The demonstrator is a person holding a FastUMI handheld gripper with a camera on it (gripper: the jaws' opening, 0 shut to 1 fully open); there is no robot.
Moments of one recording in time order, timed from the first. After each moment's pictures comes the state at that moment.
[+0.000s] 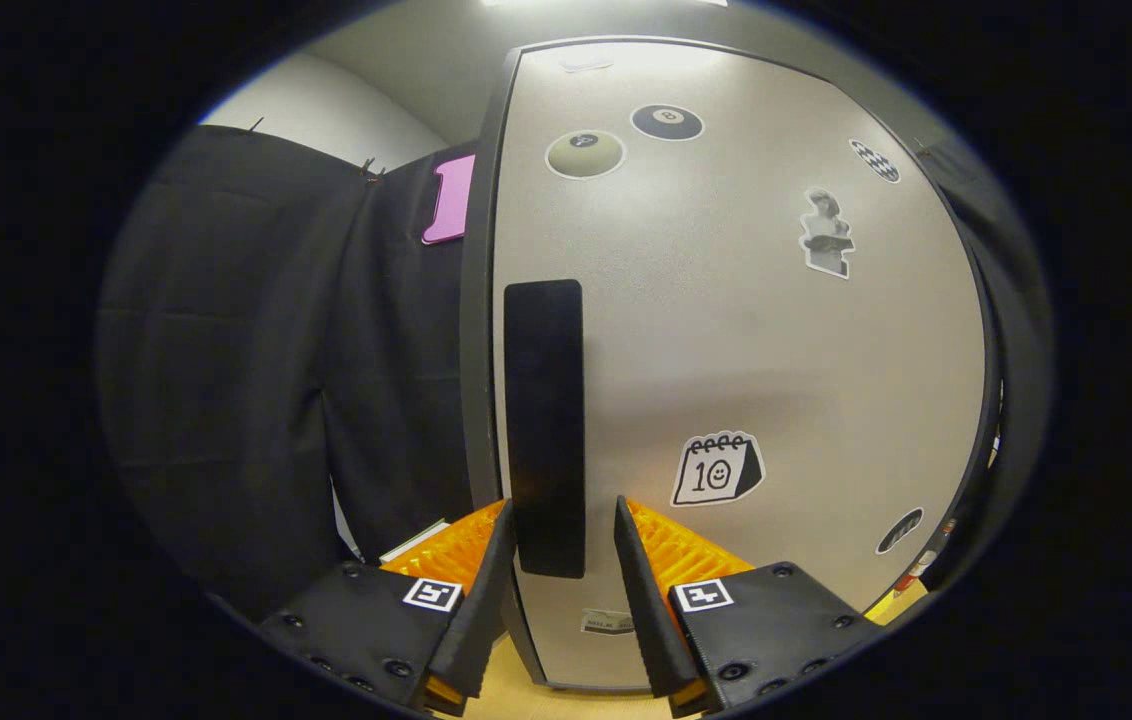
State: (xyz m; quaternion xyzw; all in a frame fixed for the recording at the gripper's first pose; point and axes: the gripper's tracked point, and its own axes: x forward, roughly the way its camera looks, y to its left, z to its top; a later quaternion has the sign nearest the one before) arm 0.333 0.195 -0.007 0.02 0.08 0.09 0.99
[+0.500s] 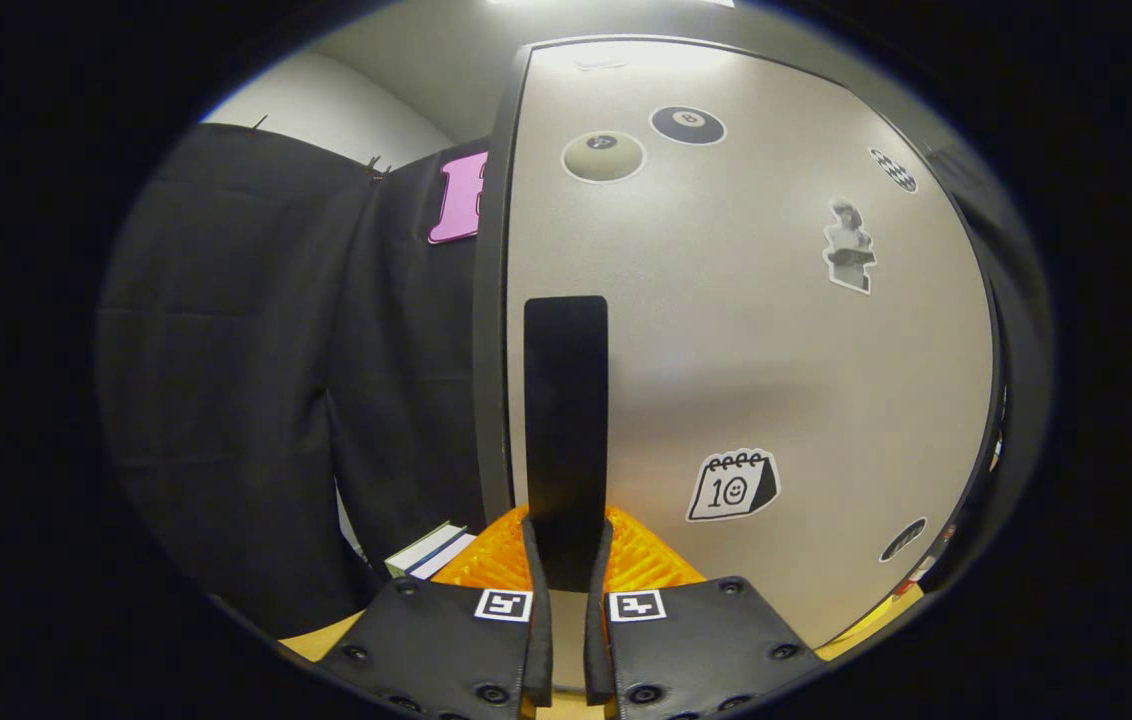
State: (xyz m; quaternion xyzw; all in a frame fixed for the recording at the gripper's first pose) arm 0.333 0.202 0.000 0.01 0.08 0.10 0.99
